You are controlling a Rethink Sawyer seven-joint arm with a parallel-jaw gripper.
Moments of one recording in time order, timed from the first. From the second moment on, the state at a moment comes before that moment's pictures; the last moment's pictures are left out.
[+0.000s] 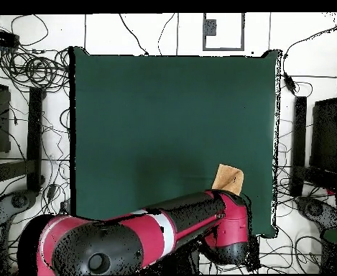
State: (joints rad) arm 0.19 0.06 -0.80 1.59 -1.41 -1.06 3.15
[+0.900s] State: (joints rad) arm 0.14 0.05 -0.75 1.59 -1.43 -1.06 3.15
